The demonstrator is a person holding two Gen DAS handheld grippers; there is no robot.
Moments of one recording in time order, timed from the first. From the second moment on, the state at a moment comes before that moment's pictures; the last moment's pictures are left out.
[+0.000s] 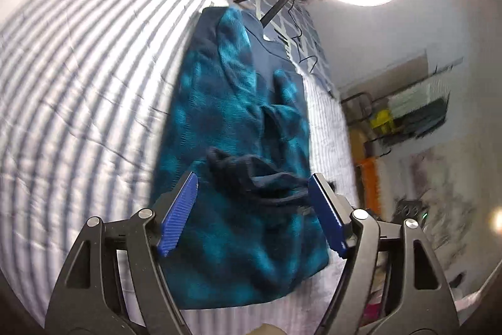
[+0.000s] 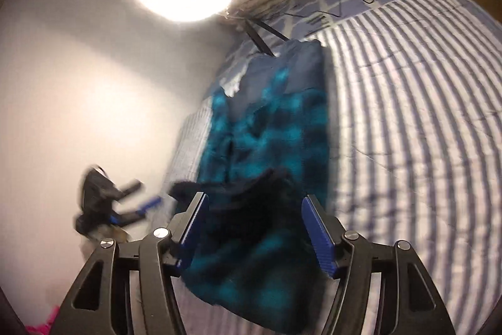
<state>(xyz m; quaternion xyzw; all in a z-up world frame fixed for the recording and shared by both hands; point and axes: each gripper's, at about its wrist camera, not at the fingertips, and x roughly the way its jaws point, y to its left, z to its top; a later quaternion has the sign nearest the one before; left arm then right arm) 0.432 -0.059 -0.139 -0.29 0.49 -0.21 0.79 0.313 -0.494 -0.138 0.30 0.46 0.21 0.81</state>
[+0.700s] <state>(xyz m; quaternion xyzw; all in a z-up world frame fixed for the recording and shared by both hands) 0.448 -0.098 -0.191 -0.07 0.50 -0.09 0.86 0.338 -0.432 -0.150 0.07 0.48 0.11 0.86</state>
